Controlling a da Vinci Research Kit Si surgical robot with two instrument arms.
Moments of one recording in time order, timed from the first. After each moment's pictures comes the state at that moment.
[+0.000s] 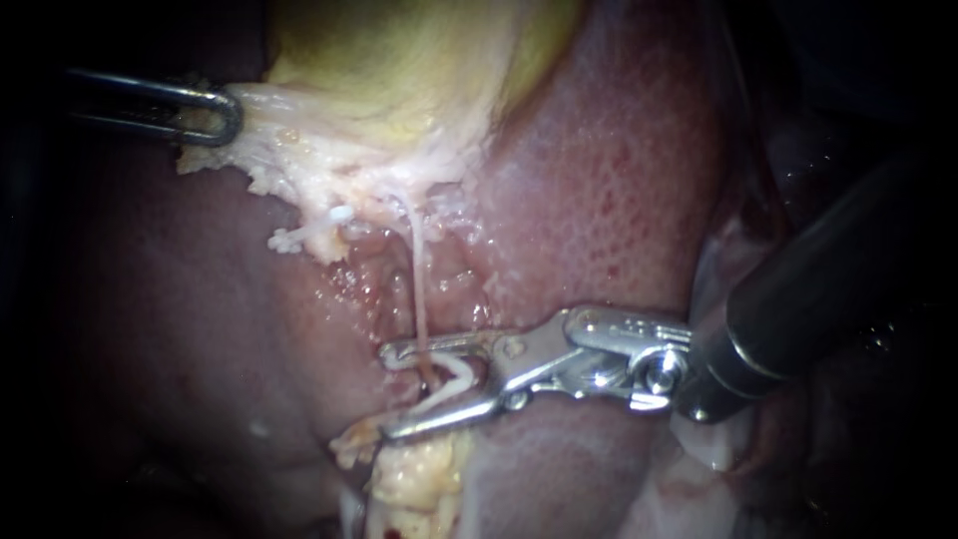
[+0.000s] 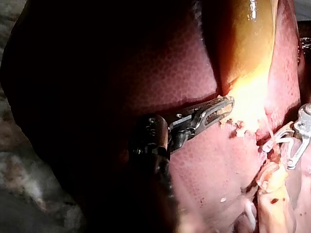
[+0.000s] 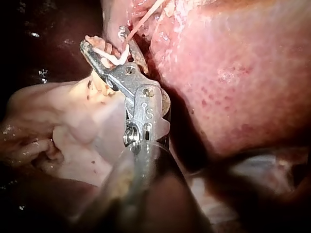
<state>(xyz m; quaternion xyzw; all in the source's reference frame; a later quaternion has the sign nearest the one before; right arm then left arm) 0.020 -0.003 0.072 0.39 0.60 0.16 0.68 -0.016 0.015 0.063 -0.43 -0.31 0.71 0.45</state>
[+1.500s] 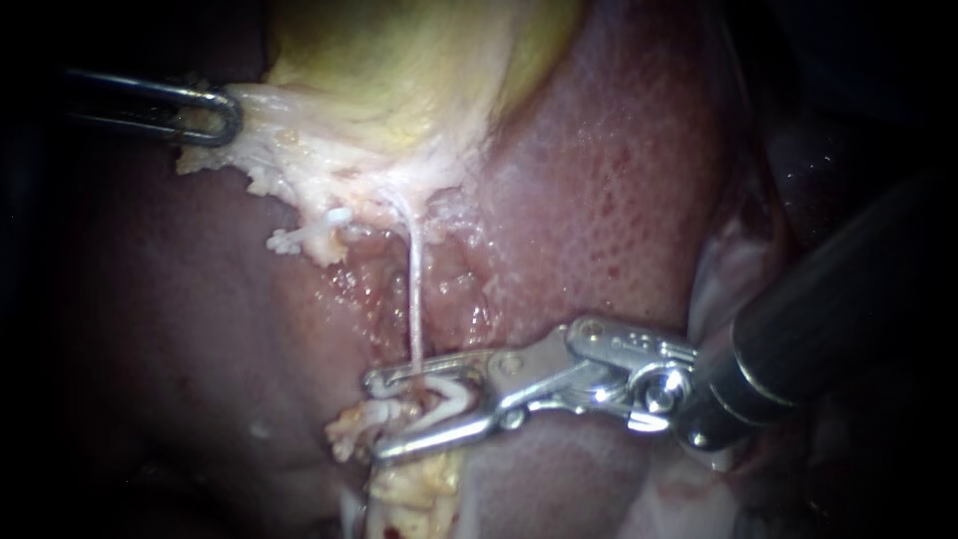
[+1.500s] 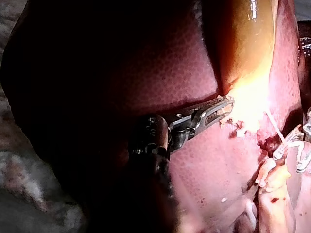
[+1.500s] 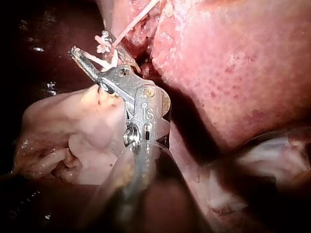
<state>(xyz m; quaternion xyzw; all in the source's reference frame) 0.020 -0.004 0.068 0.43 0.59 0.18 0.66 -0.016 0.015 0.063 -0.43 -0.31 0.71 0.45</state>
